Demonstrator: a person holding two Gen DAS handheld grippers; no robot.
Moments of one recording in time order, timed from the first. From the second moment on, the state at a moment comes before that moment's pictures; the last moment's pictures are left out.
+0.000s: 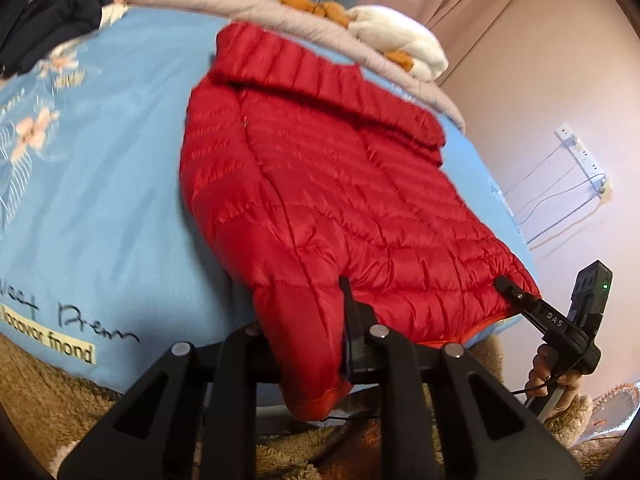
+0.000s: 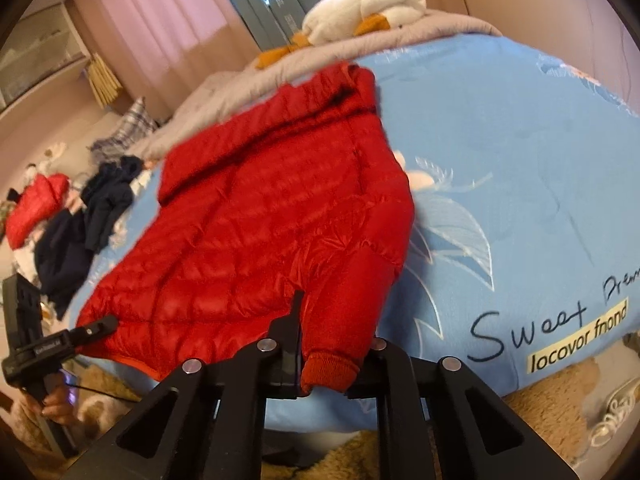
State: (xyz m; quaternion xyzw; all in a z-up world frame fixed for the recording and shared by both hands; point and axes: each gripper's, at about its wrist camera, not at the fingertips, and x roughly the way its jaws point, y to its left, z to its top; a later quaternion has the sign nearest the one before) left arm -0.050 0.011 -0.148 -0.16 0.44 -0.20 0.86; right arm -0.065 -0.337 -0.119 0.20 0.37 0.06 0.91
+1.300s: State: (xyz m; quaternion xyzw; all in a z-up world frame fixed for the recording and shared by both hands) left arm -0.087 0.028 -0.030 -0.14 0.32 -0.22 0.91; right arm -0.104 -0.325 -0.014 0.16 0.21 0.10 0.96
